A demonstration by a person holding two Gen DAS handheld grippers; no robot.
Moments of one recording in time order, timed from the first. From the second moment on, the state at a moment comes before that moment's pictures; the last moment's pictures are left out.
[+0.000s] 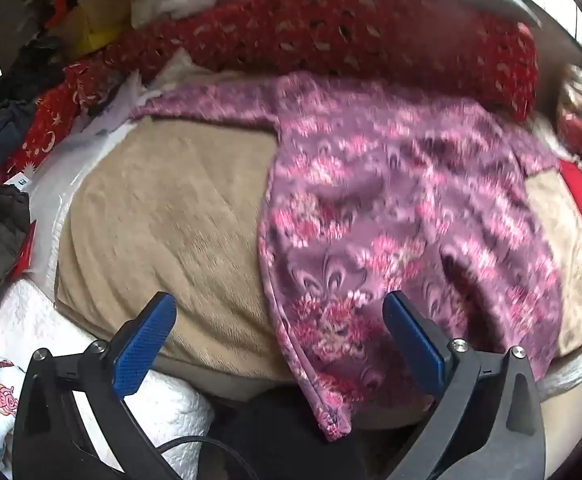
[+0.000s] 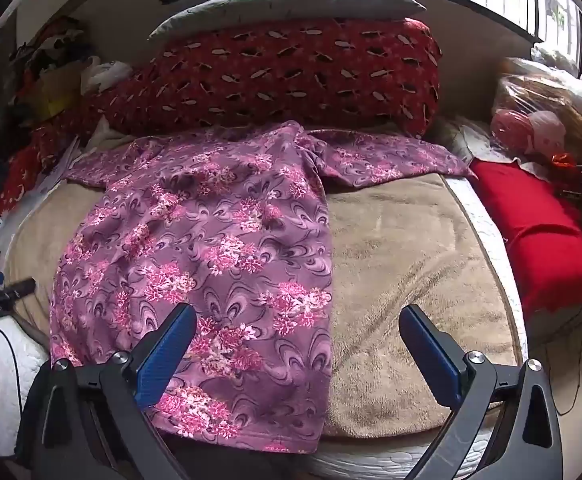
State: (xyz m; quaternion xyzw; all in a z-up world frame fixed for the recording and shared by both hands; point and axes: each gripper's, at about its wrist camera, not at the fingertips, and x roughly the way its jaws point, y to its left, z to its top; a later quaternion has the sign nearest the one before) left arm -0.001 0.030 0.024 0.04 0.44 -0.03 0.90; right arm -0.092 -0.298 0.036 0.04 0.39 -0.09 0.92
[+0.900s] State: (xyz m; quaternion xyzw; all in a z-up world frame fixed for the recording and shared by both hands) left arm -0.063 -0.028 0.046 0.09 0.36 -0.08 0.92; right arm -0.130 -0.303 0.044 0.06 0.35 -0.10 0.93
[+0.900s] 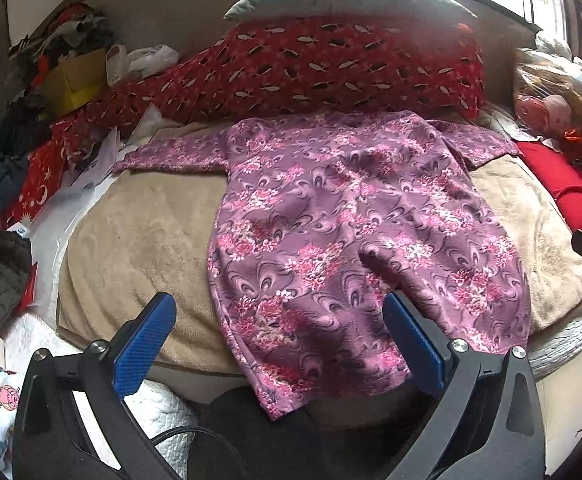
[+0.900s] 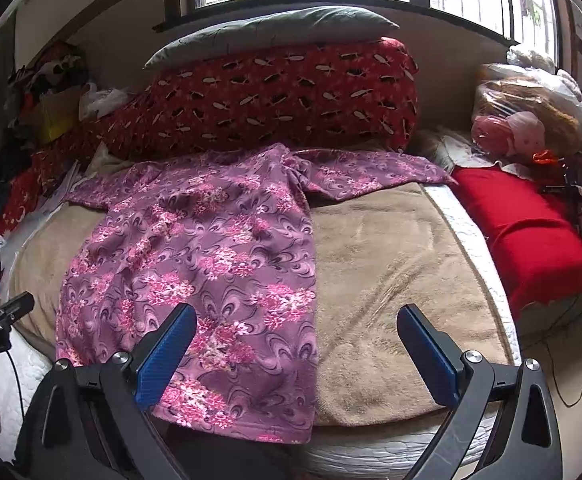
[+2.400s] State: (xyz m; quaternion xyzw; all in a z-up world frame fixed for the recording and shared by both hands) left arm -0.032 -0.028 0.025 0.07 0.41 -0.07 0.90; right arm -0.108 -0.296 0.033 0.05 0.37 -0.09 0.92
